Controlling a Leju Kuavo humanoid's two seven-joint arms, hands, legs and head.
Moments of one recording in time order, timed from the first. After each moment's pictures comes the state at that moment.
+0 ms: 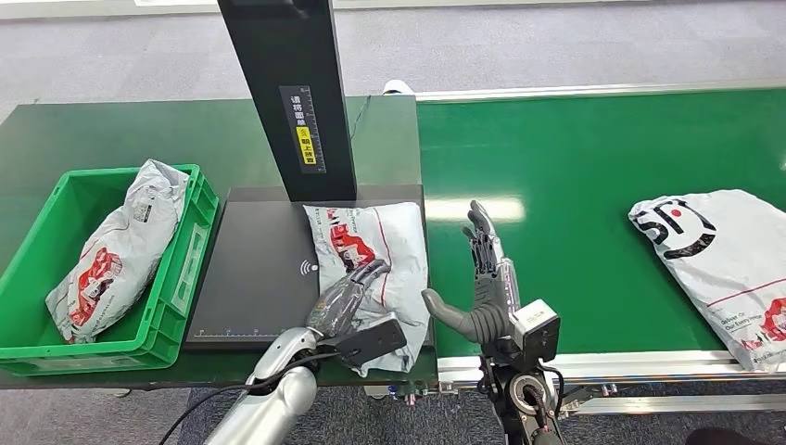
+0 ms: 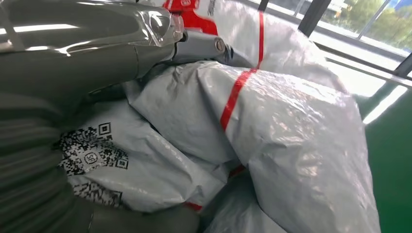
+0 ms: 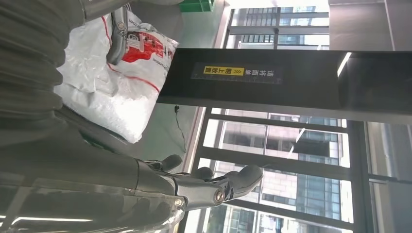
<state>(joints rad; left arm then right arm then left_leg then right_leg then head) -0.39 -0.17 -0.37 -0.81 -0.96 0.07 -0.13 -0.09 0.21 0.17 -1.33 0.15 0.16 -0.64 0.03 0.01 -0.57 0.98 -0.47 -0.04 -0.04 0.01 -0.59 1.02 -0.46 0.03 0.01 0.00</state>
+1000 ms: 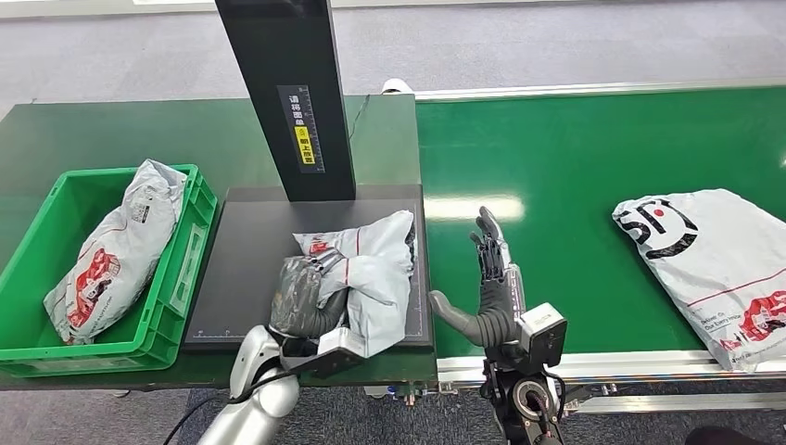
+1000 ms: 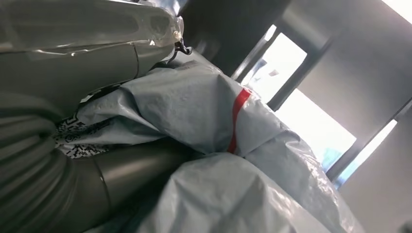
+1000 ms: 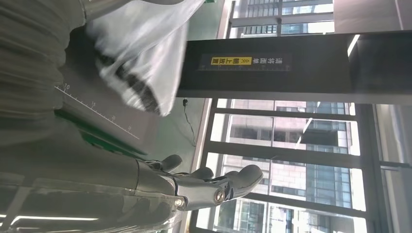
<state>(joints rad) -0.29 -0.15 -0.33 -1.06 -0.82 0.48 -0.52 -0.07 0.21 0.16 -1.32 0.12 0.13 -0.64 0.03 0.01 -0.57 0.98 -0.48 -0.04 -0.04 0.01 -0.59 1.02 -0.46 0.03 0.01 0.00</state>
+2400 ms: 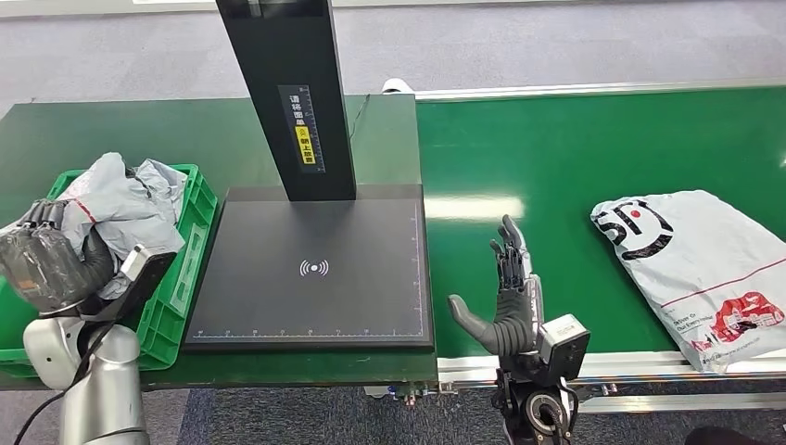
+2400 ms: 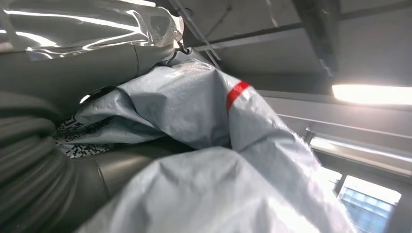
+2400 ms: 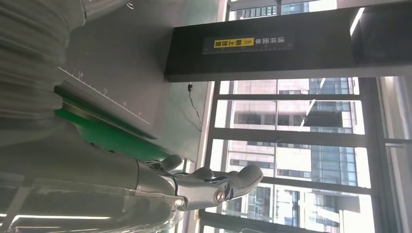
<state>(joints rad) -0.41 -0.10 0.48 -1.30 -1.17 0.69 -0.49 -0.01 0.21 0.13 -1.38 0.09 0.10 -0.63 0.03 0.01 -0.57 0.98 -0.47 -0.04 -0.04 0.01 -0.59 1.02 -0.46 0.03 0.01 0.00</state>
